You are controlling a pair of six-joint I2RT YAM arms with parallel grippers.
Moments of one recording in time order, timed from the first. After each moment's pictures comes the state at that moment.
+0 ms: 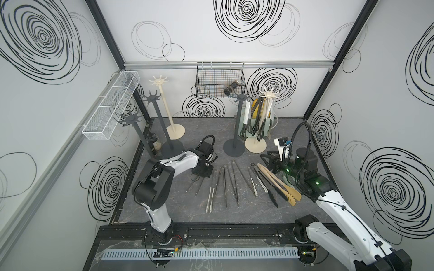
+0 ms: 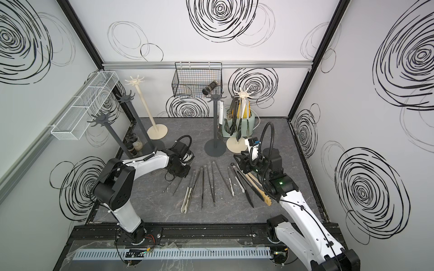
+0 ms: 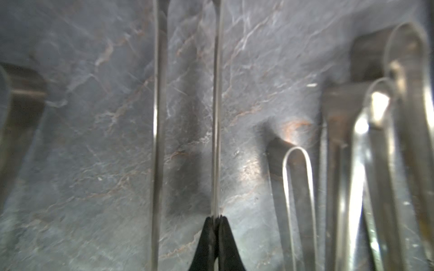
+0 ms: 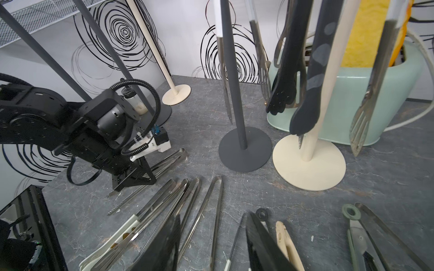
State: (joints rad) left arm -0.45 1.72 1.07 -0.68 0.06 -0.14; right arm 0.35 0.84 0.68 -0.20 -0.35 0.15
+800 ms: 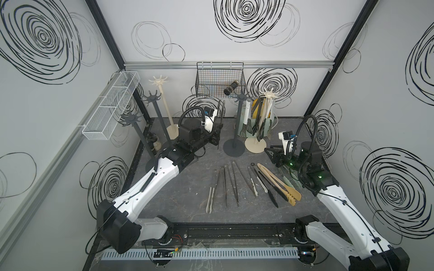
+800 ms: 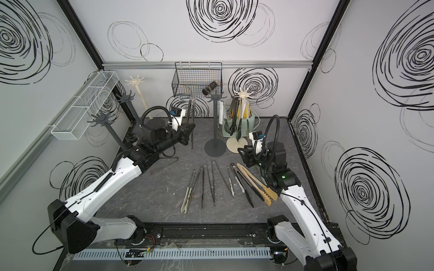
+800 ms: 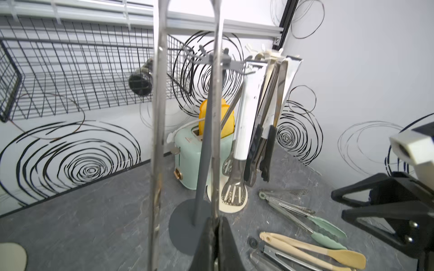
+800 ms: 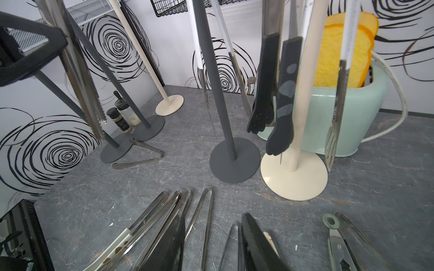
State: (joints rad) left arm -0.52 1.33 1.25 -0.11 0.14 -0.12; right arm 0.26 0.90 0.77 -0.21 -0.41 0.14
